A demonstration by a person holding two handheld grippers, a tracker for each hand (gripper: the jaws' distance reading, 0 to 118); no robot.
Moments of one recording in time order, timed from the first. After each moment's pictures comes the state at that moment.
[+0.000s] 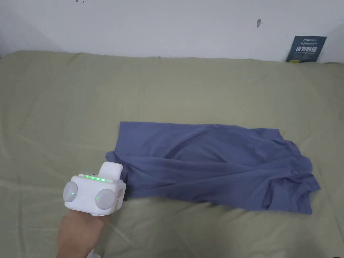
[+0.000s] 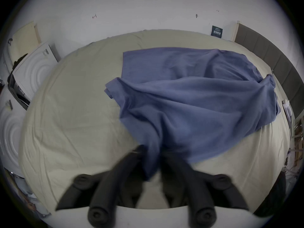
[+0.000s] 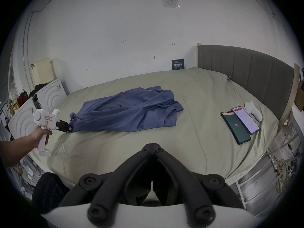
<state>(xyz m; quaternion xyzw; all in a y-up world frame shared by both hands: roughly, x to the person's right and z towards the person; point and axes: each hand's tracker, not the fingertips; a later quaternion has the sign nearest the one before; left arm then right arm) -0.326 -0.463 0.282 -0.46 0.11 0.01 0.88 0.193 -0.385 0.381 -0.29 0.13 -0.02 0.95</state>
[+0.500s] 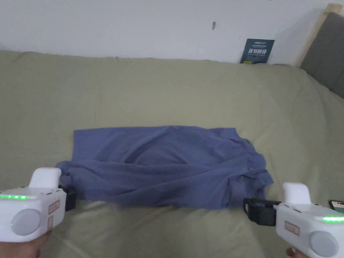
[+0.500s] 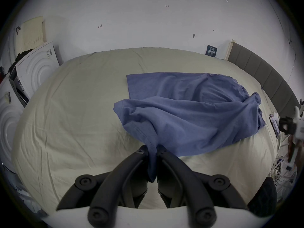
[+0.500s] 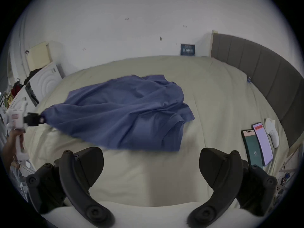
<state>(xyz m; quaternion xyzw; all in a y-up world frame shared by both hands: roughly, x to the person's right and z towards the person) -0.343 -0.426 0.303 -0.41 0.08 0.07 0.91 0.173 -0.424 0.192 -0.39 0.14 0.04 0.91</state>
